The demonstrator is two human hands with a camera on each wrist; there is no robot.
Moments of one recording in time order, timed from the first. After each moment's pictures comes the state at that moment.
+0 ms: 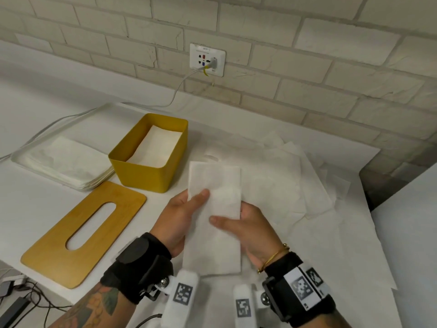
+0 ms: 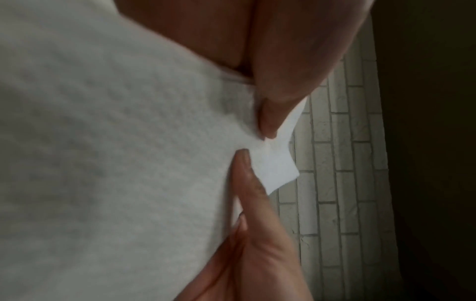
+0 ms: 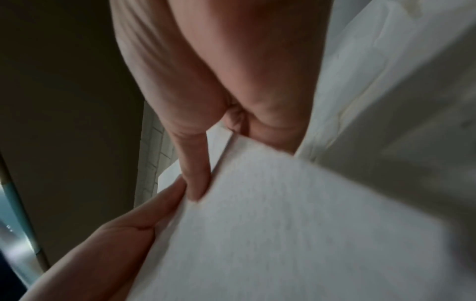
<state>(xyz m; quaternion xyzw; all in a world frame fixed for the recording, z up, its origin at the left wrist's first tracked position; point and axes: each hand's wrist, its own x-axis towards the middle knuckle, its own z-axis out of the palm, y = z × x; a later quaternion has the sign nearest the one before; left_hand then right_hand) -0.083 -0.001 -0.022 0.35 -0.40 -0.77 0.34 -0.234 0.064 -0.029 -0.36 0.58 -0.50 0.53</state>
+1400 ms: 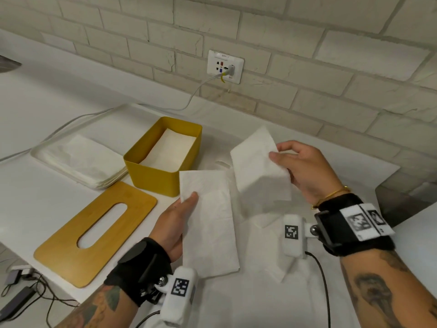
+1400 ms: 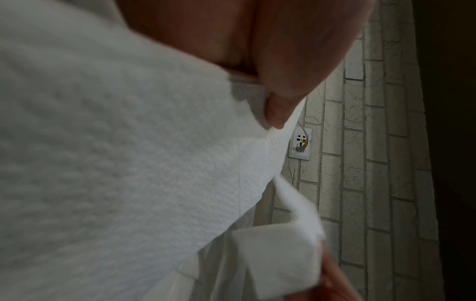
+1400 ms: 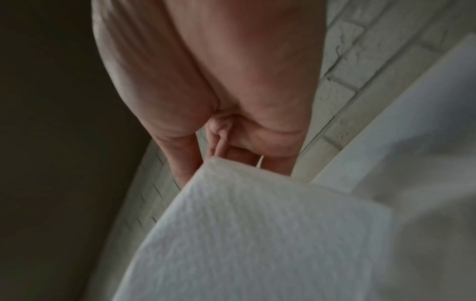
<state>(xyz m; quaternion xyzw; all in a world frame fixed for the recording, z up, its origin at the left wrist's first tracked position) -0.064 -0.016 -0.039 0.38 -0.28 -0.79 0.38 -0.318 -0.006 0.058 -0.45 0.64 -0.51 0.36</state>
